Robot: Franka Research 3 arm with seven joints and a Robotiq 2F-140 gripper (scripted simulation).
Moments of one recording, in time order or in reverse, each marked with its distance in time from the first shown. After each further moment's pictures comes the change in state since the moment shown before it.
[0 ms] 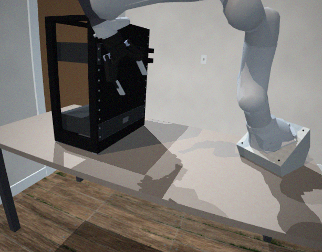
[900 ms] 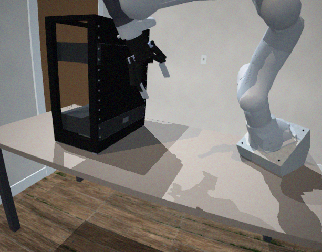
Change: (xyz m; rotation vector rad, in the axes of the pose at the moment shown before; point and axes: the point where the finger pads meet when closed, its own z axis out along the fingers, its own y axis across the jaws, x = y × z) arm 0.094 -0.026 0.029 0.010 0.005 -0.008
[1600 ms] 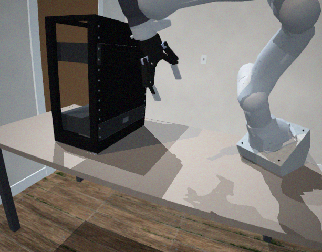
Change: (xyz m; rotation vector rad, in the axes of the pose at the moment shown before) arm 0.048 -0.009 0.015 -0.011 -0.007 0.004
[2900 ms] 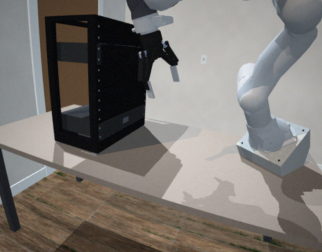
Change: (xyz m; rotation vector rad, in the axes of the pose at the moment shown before) arm -0.001 0.018 -0.012 -0.161 0.001 0.050
